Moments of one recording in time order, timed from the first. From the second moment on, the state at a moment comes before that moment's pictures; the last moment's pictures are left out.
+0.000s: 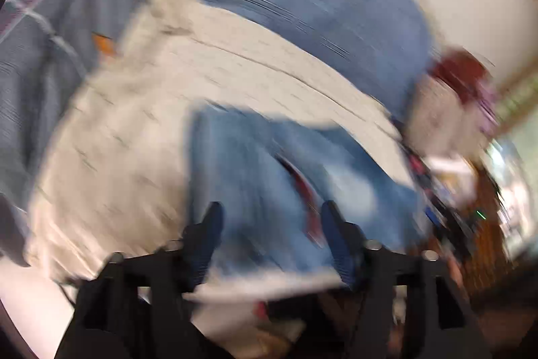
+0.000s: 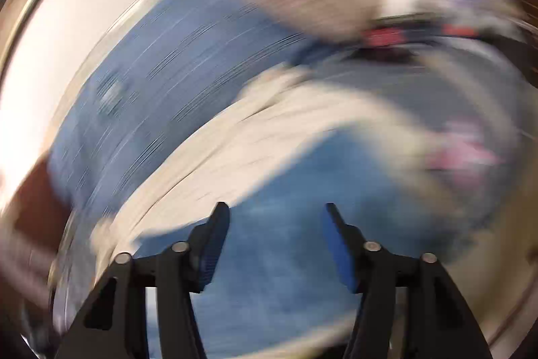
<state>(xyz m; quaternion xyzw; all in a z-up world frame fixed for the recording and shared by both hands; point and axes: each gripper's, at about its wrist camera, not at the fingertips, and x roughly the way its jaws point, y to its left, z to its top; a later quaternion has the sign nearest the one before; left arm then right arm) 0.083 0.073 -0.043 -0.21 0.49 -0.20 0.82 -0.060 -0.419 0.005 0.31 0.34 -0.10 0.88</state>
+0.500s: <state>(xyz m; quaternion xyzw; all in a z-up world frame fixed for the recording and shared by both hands) 0.196 0.029 -0.107 -0.25 0.55 -0.19 0.77 0.147 -0.212 -0.063 0.04 0.50 0.13 0.86</state>
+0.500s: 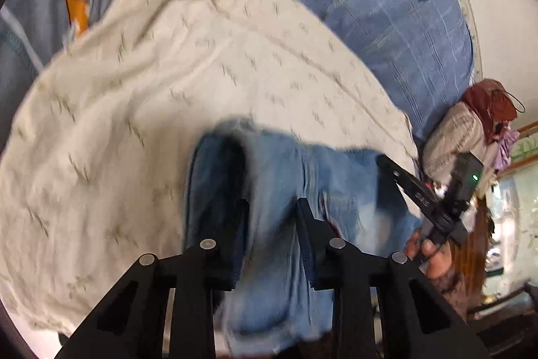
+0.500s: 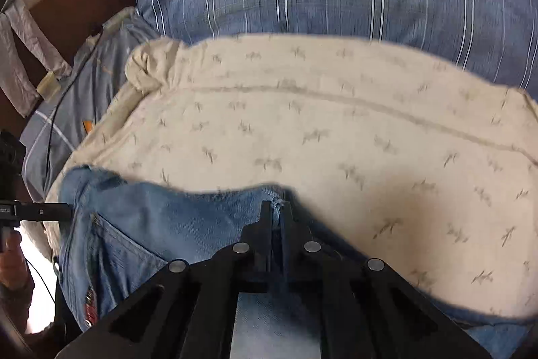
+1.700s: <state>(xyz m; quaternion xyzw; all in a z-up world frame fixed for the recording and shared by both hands) 0.163 0.027 -0.091 -0.20 0.58 -0.11 0.78 -0.049 -0.543 -0.045 0.30 0.35 -0.24 0.85</state>
